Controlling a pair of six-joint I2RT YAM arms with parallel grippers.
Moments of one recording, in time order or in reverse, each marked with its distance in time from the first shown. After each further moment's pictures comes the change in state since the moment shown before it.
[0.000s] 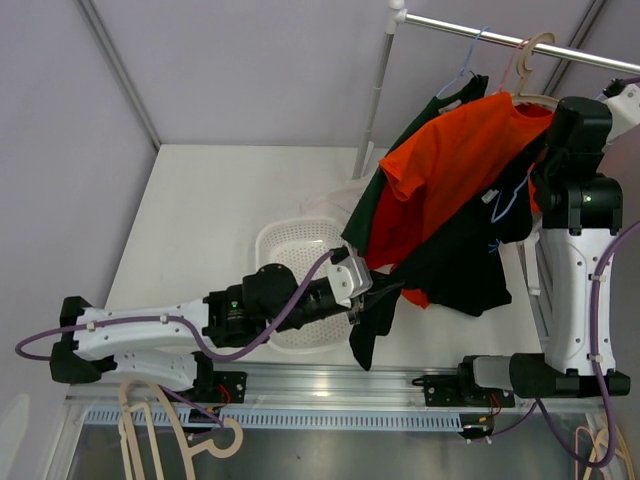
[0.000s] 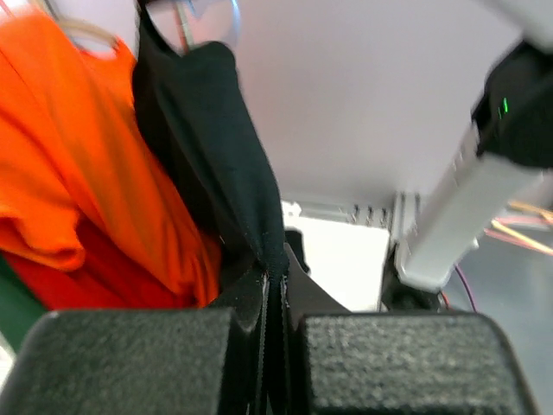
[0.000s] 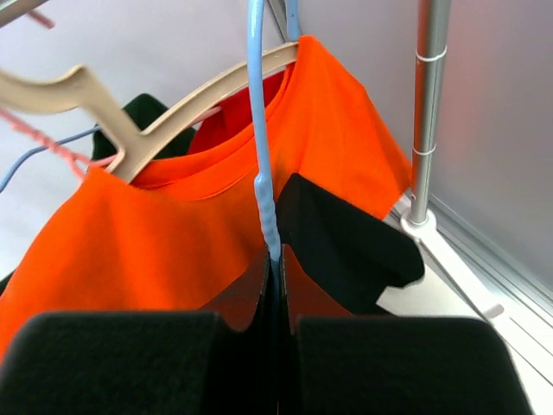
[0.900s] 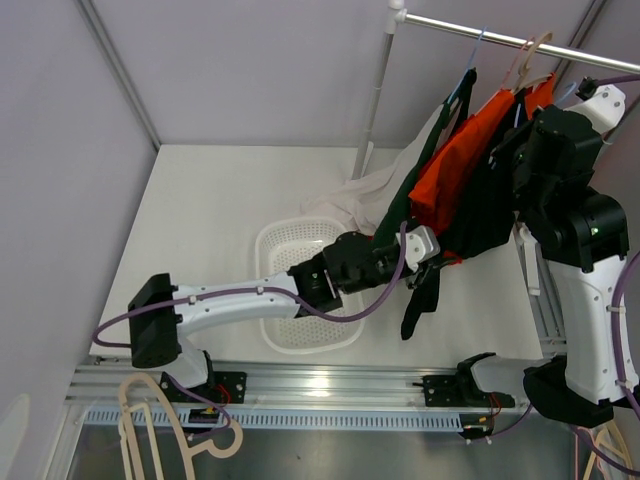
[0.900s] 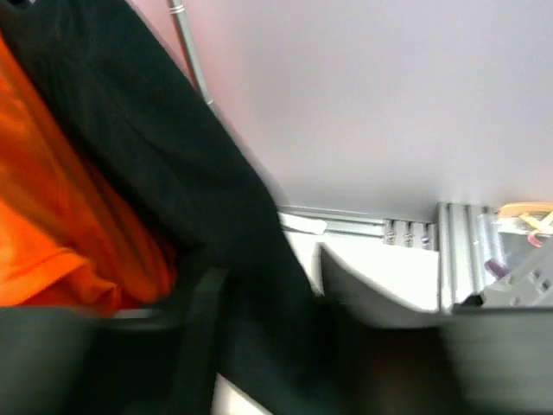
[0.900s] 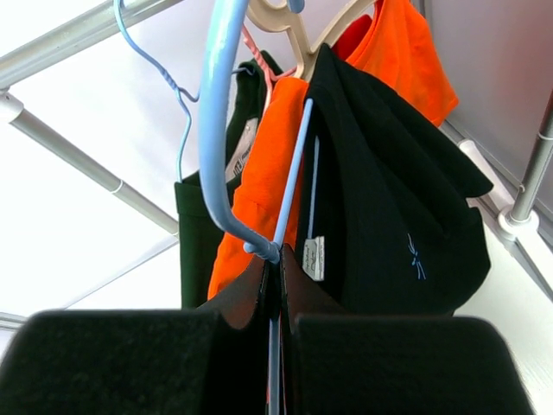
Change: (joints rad) left arm 0.181 0.410 0.115 0.286 0.200 -0.006; right arm 0.337 -0.047 0.111 -0.063 0.077 0.047
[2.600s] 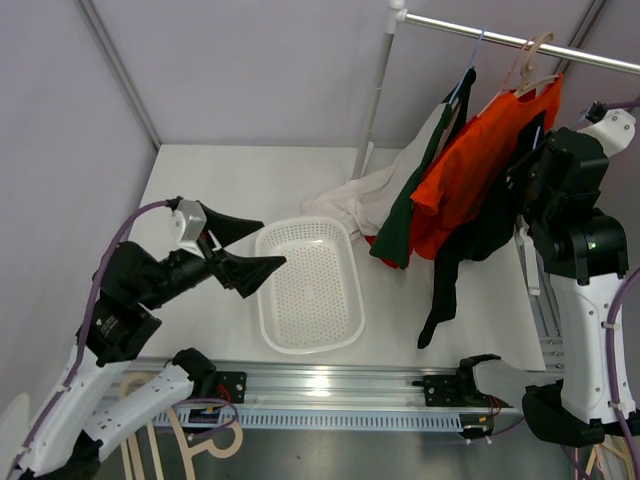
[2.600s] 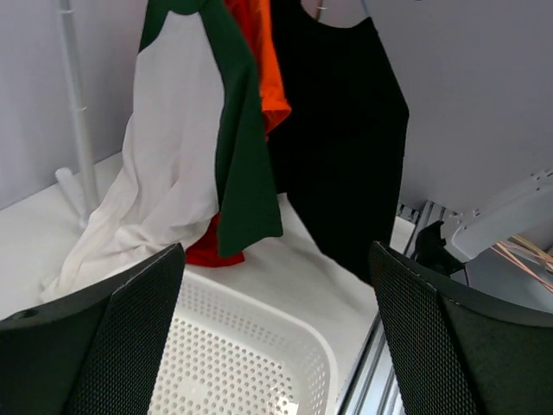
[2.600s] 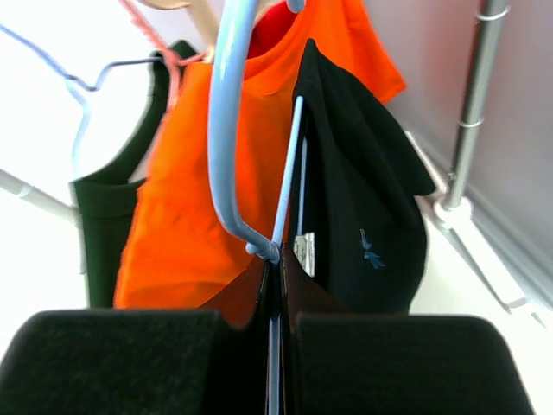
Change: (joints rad) left arm 0.676 -0.960 -0.235 -0.754 0.371 -0.354; right arm -0.192 -0.120 -0.229 0.061 -0.091 -0.072
